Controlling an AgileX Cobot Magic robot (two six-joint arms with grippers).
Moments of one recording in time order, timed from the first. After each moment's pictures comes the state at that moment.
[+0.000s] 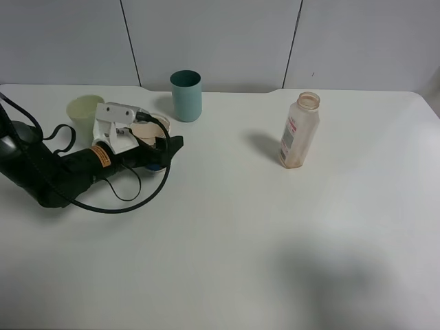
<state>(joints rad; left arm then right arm) -0.30 2.15 -0.63 0.31 -1.22 -0.30 -0.01 0.00 -0.50 -0.06 1.06 0.12</state>
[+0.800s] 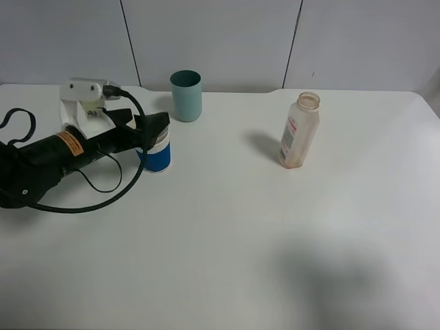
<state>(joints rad) -0.30 1.89 -0.47 0.28 -1.22 -0.34 -0.01 0.00 -0.50 -0.06 1.06 0.12</state>
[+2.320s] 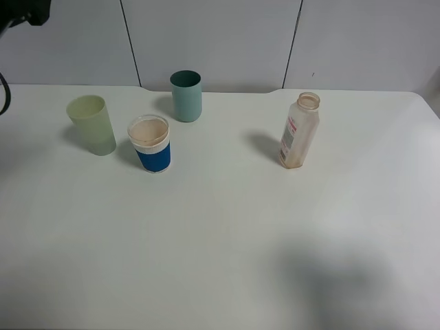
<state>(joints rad) -0.29 1.04 -0.44 0.15 -0.83 -0.30 -0.01 0.00 -0.50 -0.06 1.06 0.12</state>
